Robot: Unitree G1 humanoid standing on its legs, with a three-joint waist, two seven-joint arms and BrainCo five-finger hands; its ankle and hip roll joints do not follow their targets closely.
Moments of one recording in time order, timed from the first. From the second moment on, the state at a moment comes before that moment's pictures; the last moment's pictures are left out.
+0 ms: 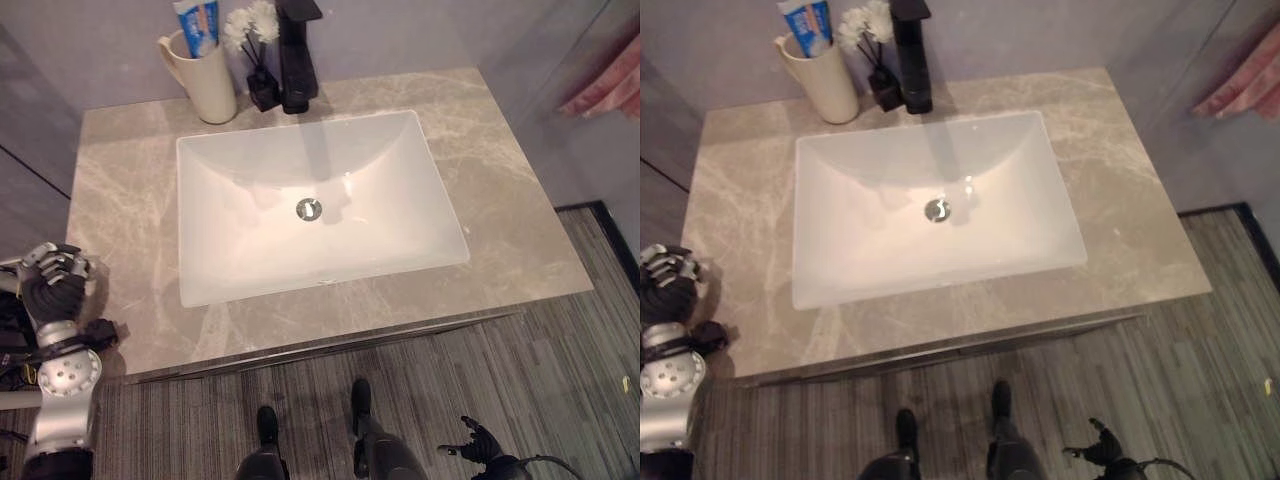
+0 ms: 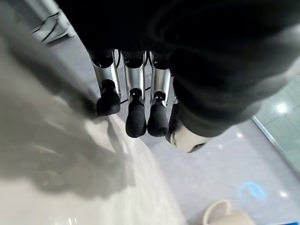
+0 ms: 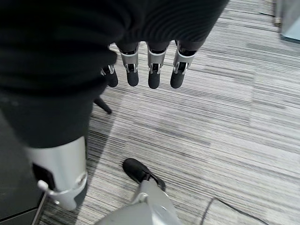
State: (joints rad) left arm 0.06 0.54 0.29 0.14 -0.24 -0.31 0.38; right arm 0.05 -0.41 0.29 1.09 -0.02 -0.19 -0.12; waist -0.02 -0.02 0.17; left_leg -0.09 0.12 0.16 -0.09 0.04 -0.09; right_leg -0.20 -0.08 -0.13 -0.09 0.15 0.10
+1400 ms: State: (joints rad) left arm 0.00 0.49 -0.21 0.13 -0.40 -0.33 -0.02; right arm 0.19 -0.42 0.06 0.64 0.06 -0.23 -0.16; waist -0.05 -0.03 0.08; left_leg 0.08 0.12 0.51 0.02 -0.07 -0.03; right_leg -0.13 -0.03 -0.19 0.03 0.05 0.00
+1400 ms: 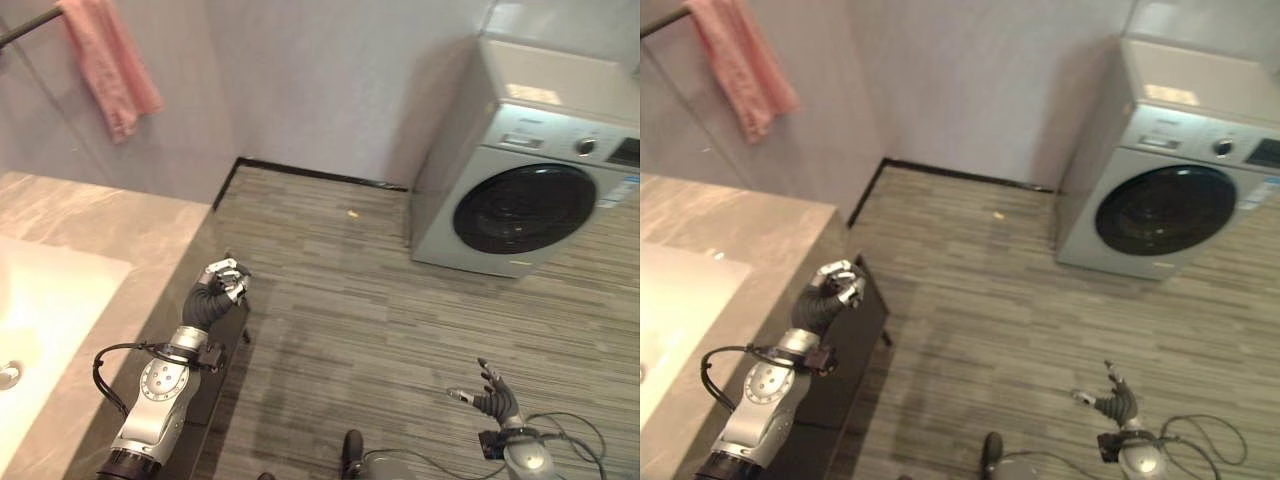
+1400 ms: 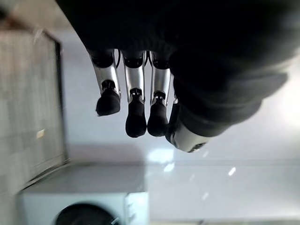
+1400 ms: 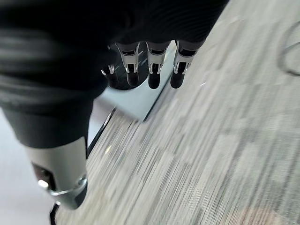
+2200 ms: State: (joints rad) left arm 0.05 0.24 -0.26 0.97 -0.15 -0.19 0.14; right arm 0.11 -0.34 0.18 1.09 0.07 -0.19 -0.15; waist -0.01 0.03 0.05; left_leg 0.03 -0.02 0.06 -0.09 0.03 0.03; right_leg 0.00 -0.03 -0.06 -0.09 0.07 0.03
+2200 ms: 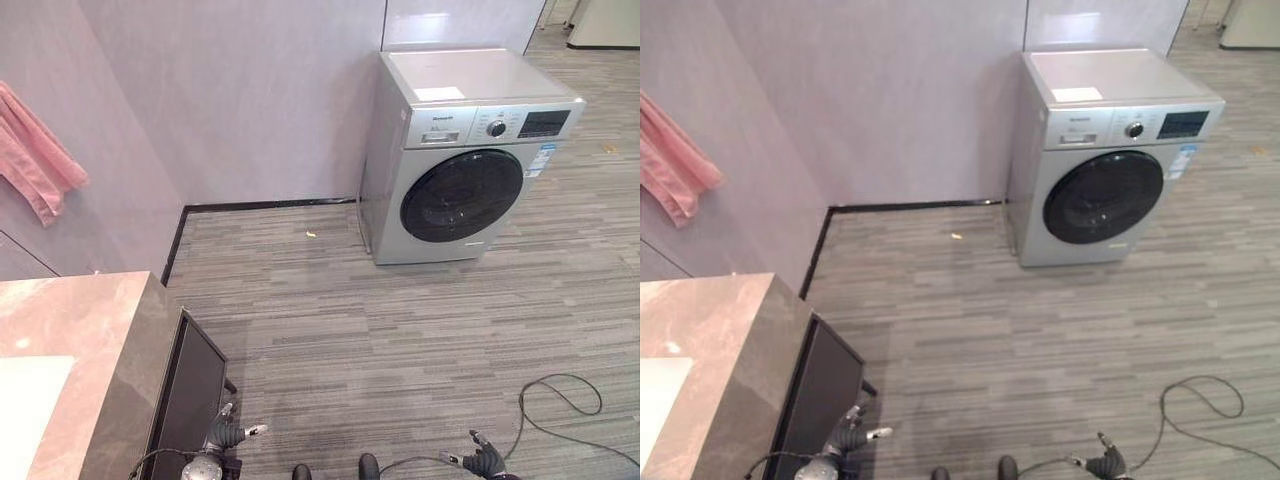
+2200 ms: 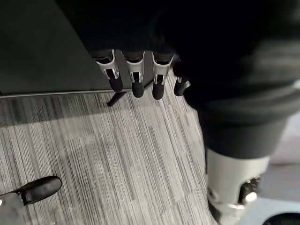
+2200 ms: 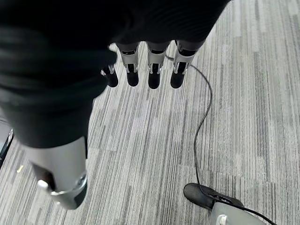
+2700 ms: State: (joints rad) left arm 0.00 0.22 -0.30 0.91 -0.24 -0.17 0.10; right arm 0.06 -0.31 0.18 1.17 0.22 -0.19 -0.11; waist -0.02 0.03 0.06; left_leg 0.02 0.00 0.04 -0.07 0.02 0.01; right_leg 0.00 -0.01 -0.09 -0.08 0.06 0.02
